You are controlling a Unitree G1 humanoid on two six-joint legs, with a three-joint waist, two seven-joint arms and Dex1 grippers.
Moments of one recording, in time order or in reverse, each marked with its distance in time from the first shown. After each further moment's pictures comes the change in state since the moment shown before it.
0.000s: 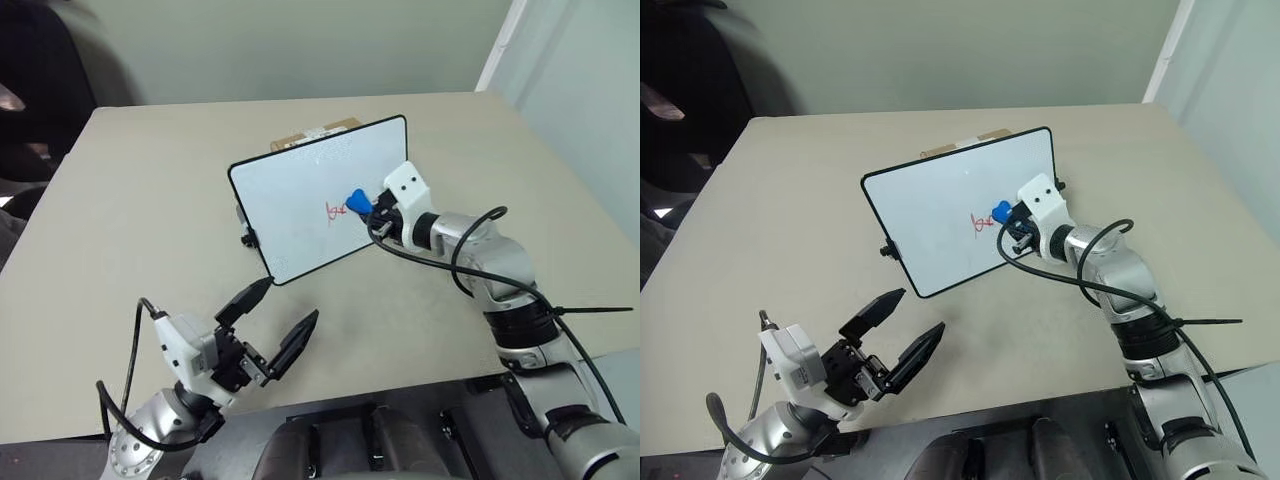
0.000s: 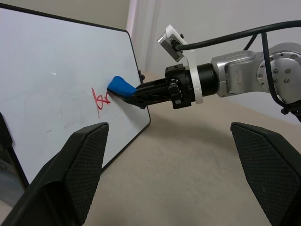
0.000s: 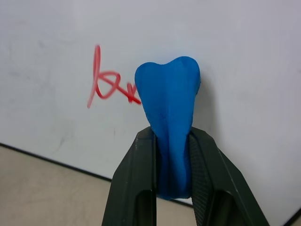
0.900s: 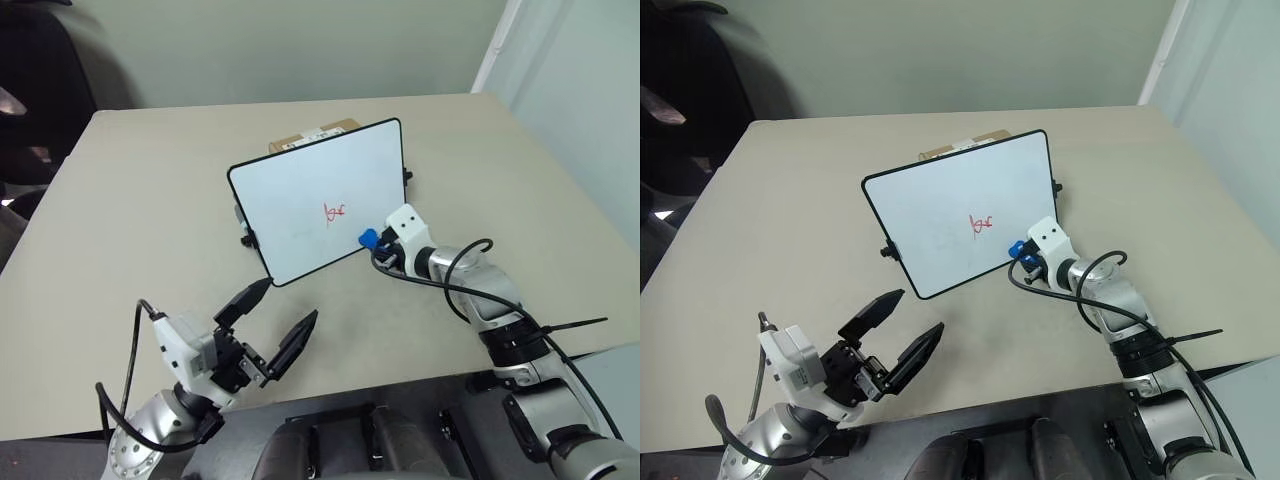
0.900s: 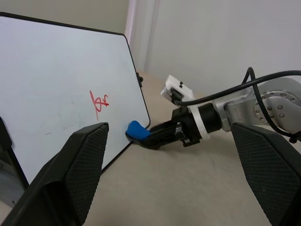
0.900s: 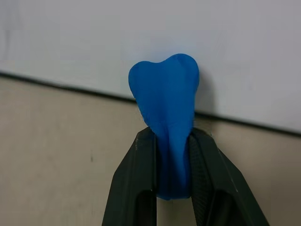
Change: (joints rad) left arm 0.016 -0.004 0.006 0.000 0.001 -0.004 0.002; right arm 0.131 0.002 0.036 0.124 -0.073 -0.044 0.003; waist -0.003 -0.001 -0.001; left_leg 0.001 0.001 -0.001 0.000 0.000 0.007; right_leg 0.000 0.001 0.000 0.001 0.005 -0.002
